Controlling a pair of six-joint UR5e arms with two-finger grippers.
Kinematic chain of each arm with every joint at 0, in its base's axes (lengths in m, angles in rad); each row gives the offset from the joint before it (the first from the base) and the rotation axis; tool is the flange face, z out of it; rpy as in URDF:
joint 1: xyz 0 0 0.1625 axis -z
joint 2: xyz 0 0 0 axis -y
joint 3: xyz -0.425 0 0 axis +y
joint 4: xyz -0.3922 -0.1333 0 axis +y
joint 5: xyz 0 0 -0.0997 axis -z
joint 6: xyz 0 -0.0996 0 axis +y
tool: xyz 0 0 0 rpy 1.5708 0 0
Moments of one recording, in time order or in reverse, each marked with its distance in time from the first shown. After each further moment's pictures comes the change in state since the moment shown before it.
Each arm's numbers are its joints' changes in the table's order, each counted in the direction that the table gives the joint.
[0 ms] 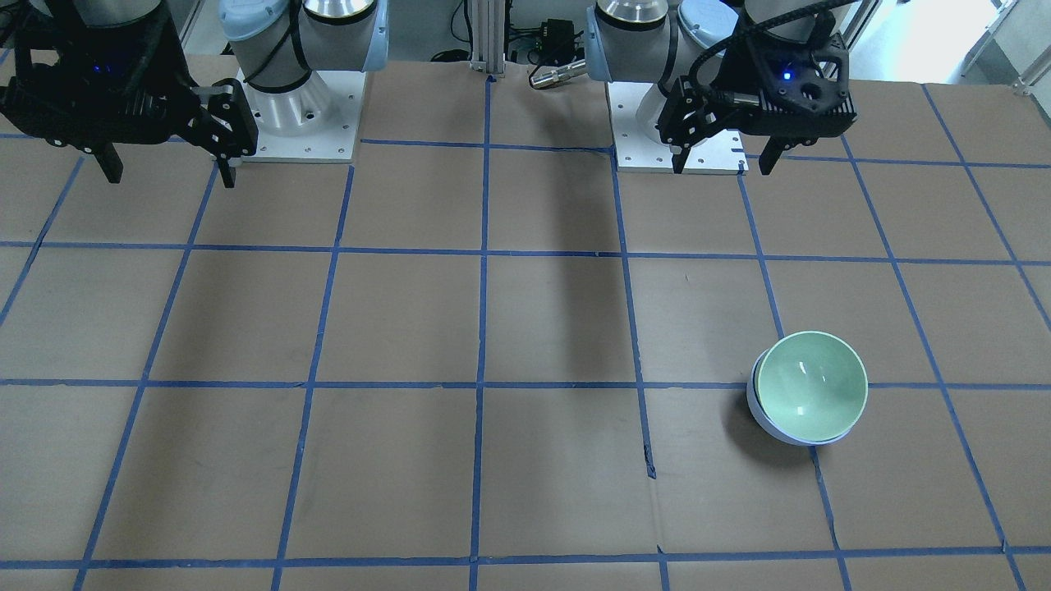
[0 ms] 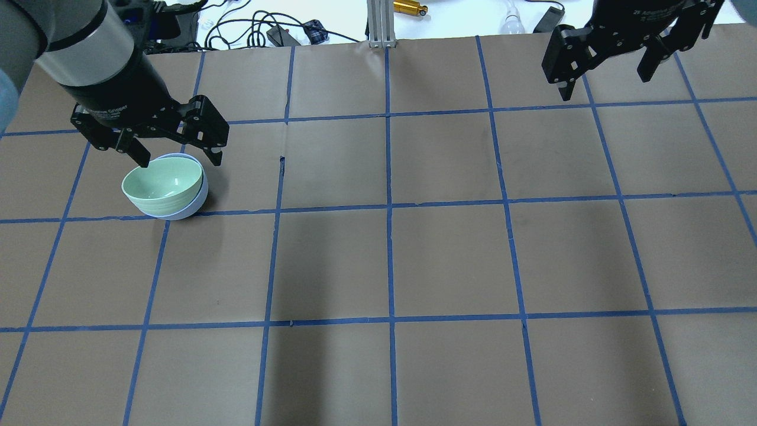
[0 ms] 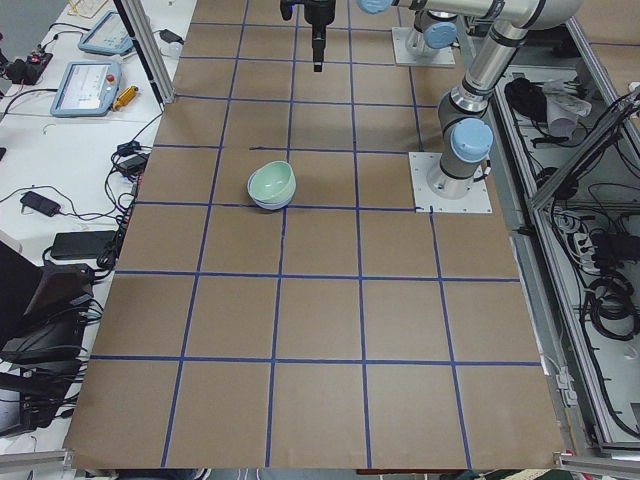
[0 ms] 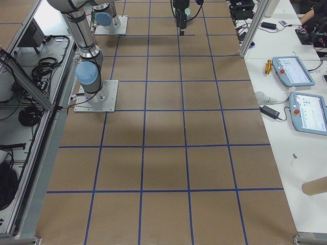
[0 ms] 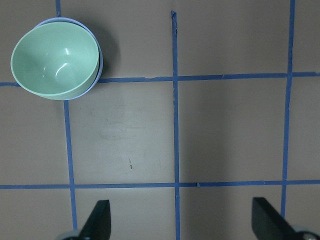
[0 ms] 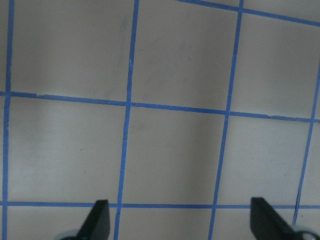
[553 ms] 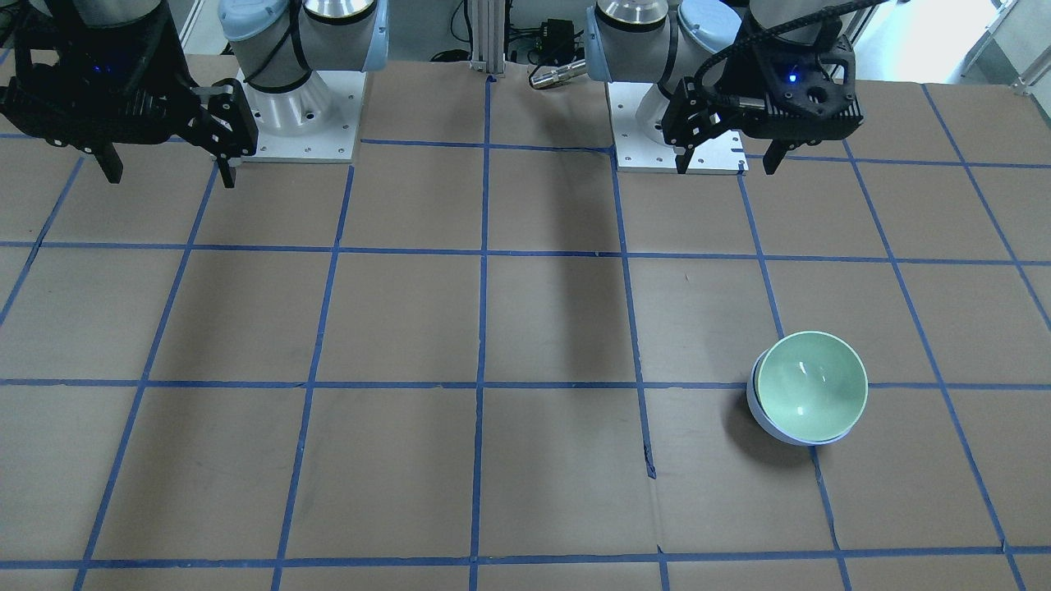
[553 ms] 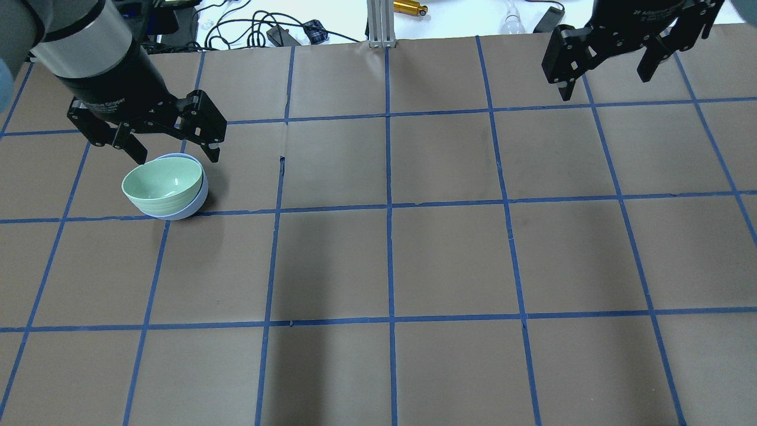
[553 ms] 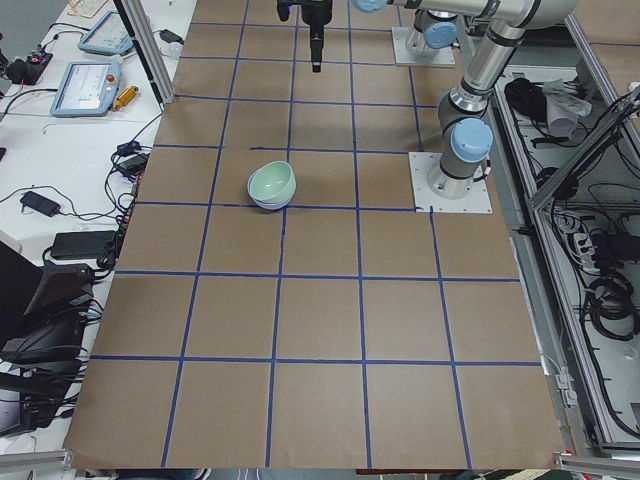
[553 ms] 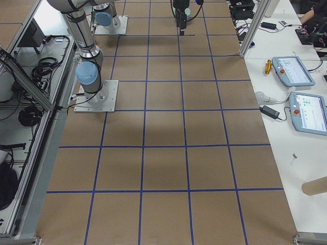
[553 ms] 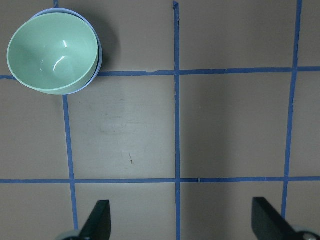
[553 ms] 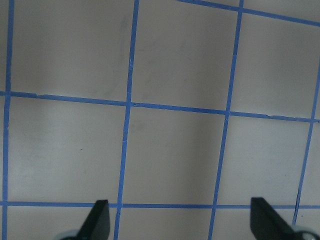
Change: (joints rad) left arm -0.002 -0.009 -0.036 0.024 0.005 0.005; right arm 0.000 0.000 0.000 0.000 0.000 0.000
